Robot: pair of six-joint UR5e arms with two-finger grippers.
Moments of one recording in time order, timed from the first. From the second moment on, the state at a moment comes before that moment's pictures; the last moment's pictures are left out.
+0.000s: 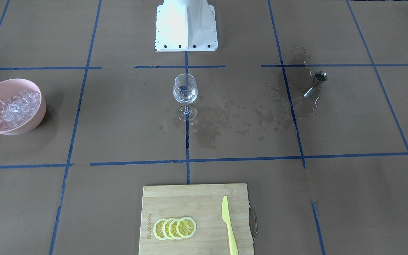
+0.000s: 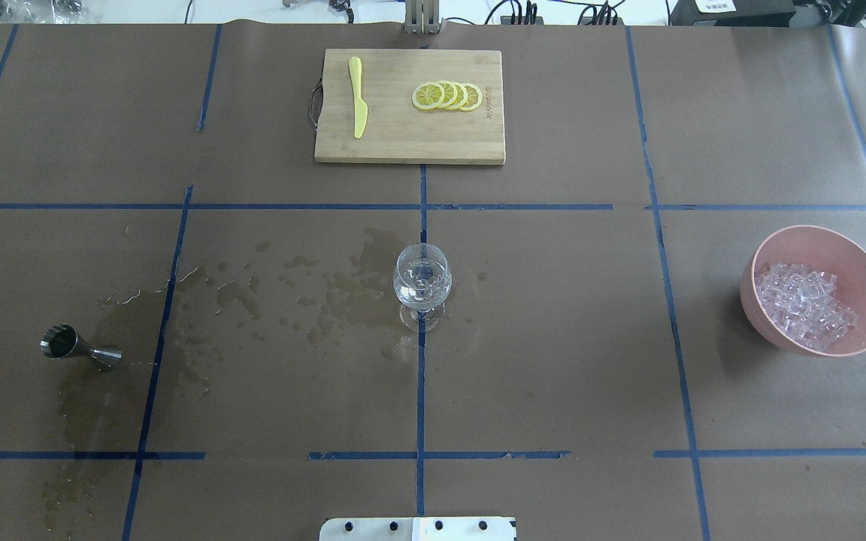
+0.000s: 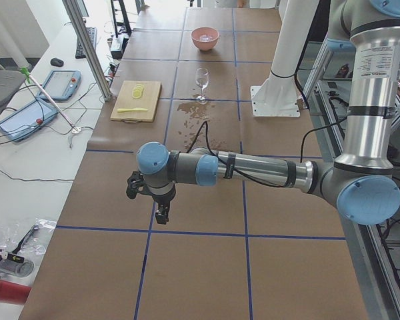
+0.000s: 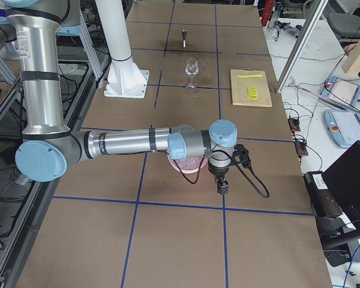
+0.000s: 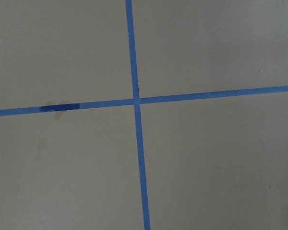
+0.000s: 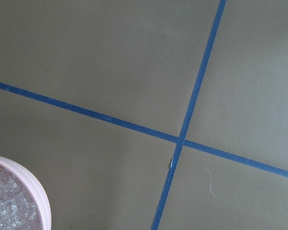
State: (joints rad) left arm -1.53 -1.60 -1.65 -1.53 -2.38 0.03; right arm 1.50 -1.53 1.65 -1.53 2.32 -0.14
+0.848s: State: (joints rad) left arm -1.49 -1.56 -1.69 -1.67 -2.40 0.05; right arm 1.40 -1.51 1.70 -1.65 2.33 -0.13
